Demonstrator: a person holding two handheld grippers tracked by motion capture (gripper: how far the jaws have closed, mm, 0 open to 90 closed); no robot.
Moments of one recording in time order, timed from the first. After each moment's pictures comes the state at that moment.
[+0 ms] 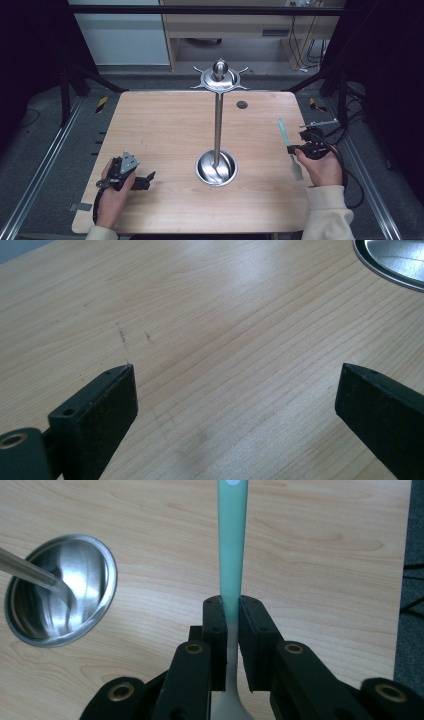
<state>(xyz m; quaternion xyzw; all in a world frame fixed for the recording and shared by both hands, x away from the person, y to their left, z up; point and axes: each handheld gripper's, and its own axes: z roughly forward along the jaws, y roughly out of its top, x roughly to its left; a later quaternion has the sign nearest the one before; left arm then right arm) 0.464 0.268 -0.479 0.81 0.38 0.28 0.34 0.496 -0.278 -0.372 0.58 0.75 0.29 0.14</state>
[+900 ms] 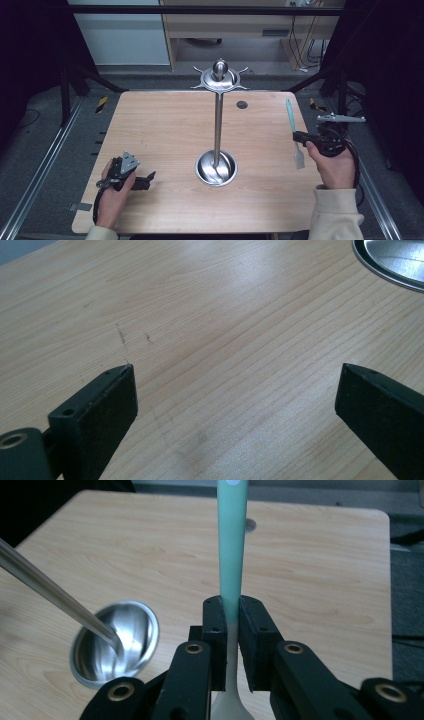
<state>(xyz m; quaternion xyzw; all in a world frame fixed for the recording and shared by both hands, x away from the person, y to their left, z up) 0.464 0.268 -0.478 0.81 0.38 0.28 0.35 0.472 -0.288 -0.327 0.53 0.71 0.42 0.18</state>
